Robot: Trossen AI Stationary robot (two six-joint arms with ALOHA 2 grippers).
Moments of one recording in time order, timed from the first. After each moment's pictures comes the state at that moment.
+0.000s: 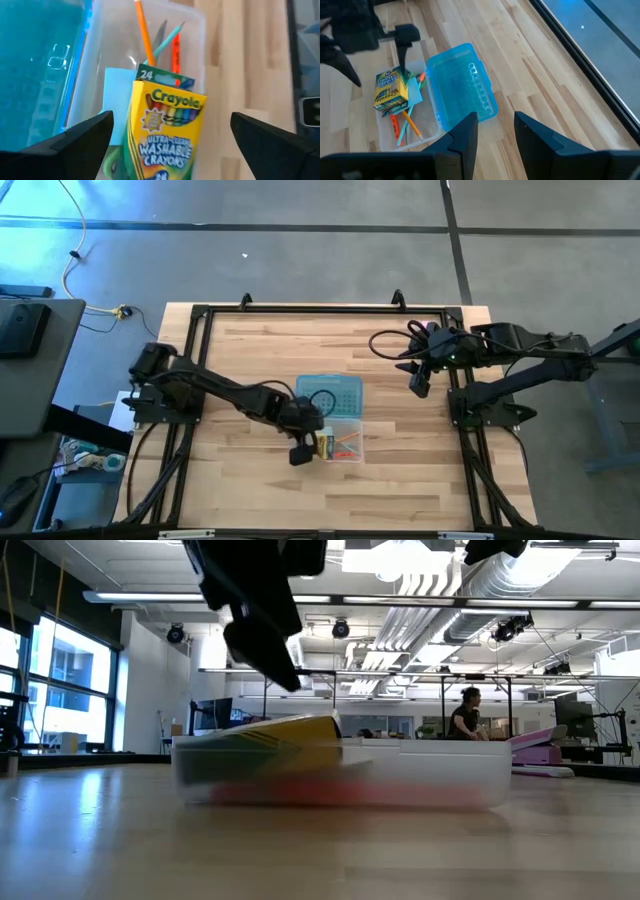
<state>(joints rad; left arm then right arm) -0.15 1.74 1.20 -0.42 0.02 -0.41 0.06 1.04 1.29 -1.05 0.27 0.31</state>
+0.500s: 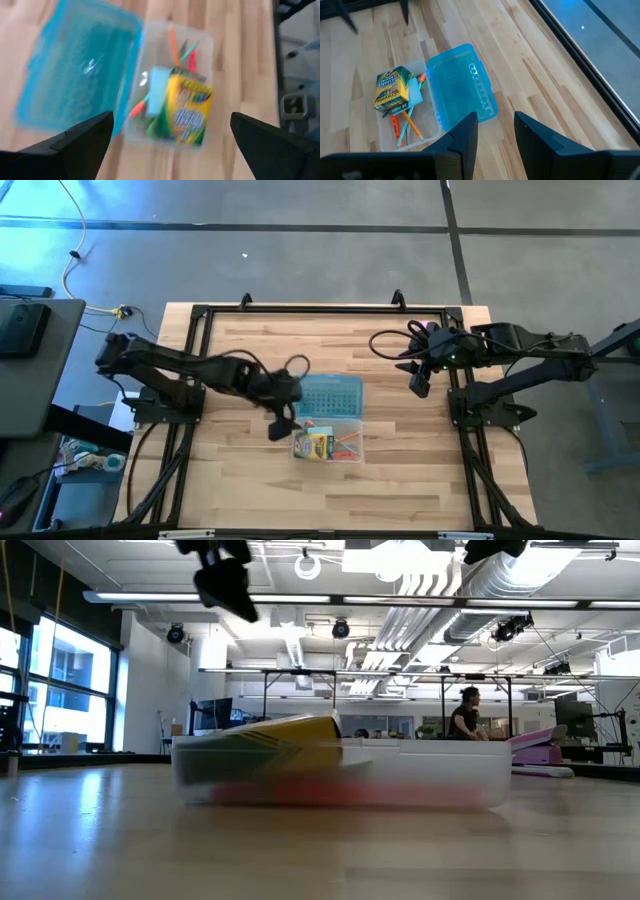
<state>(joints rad) -0.05 1.44 1.19 -0.67 0.01 -0.36 0.06 1.04 1.29 -1.05 0.27 0.31</state>
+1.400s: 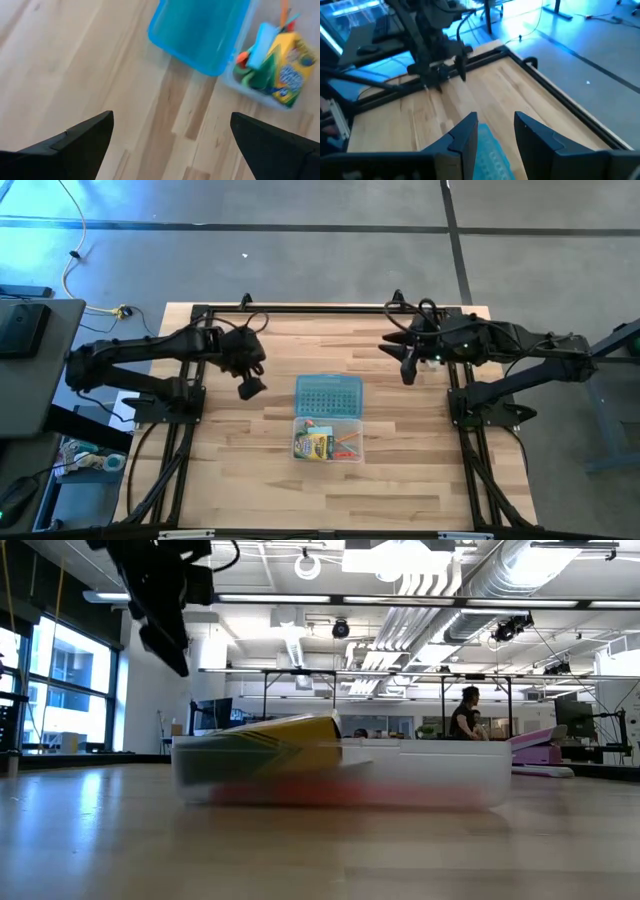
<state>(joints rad) 0.38 1.10 0.89 -0.86 0.12 -0.19 0.04 1.04 1.29 -0.66 0.34 0.31</state>
